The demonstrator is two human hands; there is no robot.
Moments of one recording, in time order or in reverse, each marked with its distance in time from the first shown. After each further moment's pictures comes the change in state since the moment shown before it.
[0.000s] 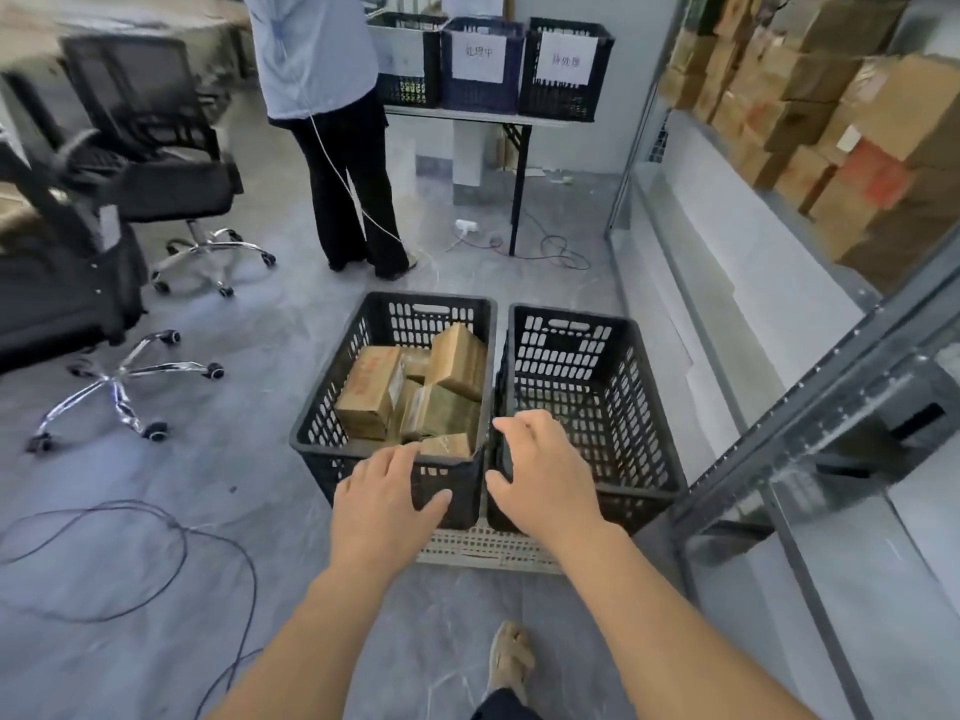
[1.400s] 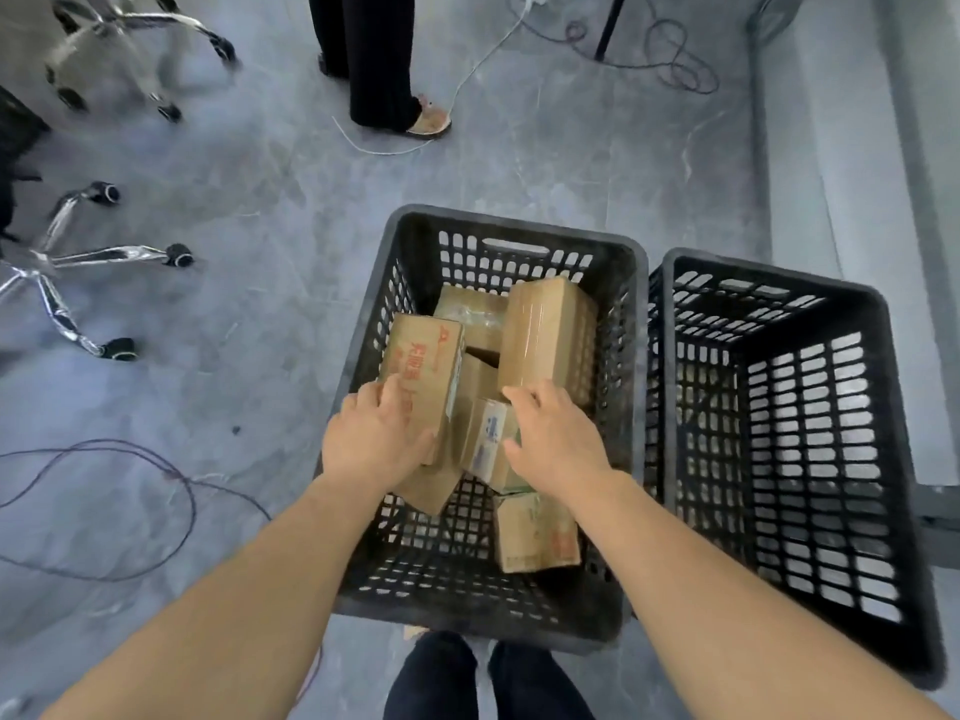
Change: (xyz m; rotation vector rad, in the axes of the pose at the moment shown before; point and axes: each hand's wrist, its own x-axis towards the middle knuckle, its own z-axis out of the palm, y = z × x) left_hand 0.388 -0.185 0.112 0.168 -0.415 -0.203; right_hand 0.377 0.021 0.216 -0.054 -0.548 0.085
